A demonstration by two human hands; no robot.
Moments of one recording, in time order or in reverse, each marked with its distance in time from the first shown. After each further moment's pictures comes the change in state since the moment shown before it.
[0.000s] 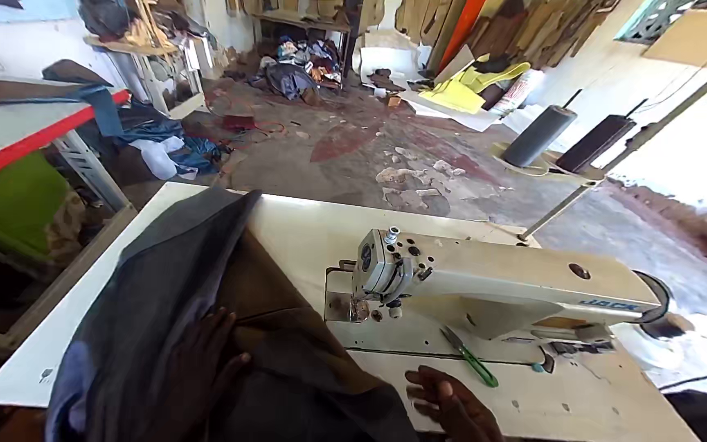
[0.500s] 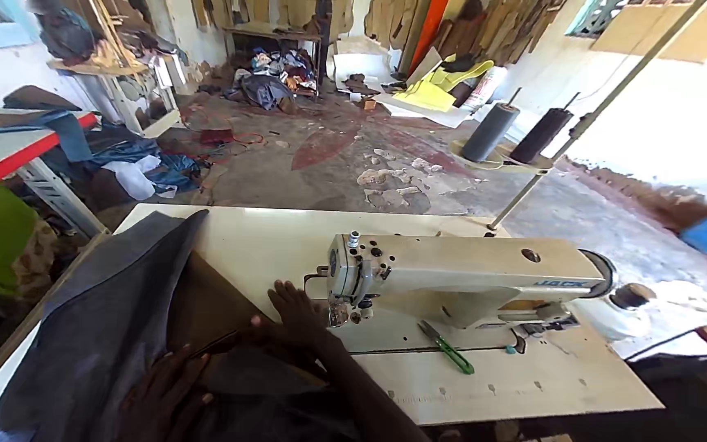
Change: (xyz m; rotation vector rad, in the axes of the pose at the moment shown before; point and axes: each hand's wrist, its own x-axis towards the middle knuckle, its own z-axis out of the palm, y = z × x) left_hand -0.031 -0.015 -0.019 0.003 -0.043 0.078; right_hand 0.192 0.026 0.171 -0.975 -0.445 -0.281
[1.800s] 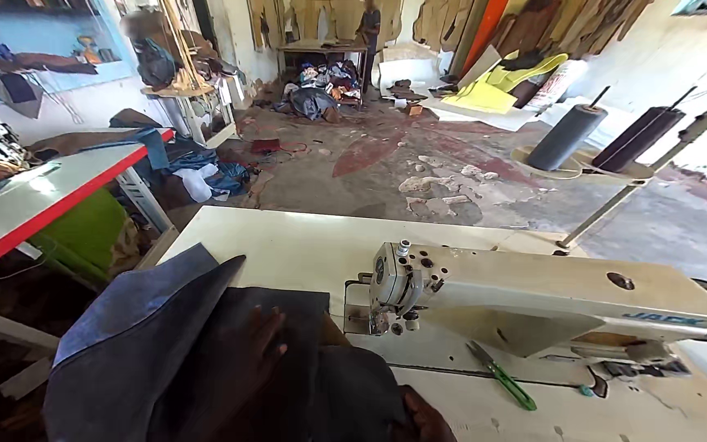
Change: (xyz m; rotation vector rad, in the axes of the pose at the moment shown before) left_hand 0.075 0.053 -0.009 -0.226 -0.100 0.015; right_hand -0.214 0.007 -0.027 0.662 0.206 0.154
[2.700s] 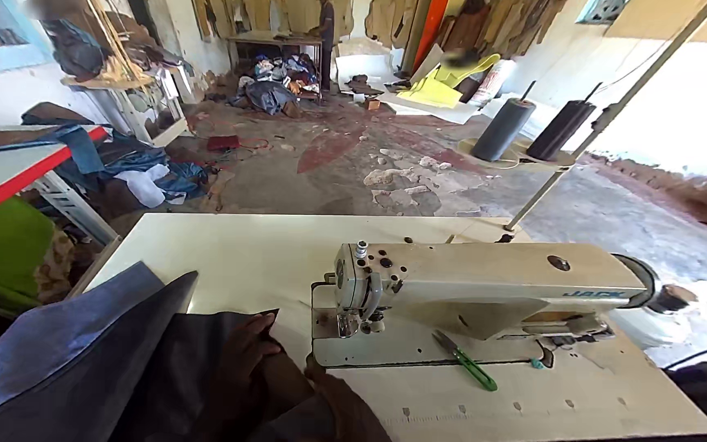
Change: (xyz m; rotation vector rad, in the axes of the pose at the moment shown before) left_hand 0.029 -0.007 0.060 -0.163 0.326 0.442; right_hand 0.048 -0.013 0.047 -0.169 -0.124 -0.126
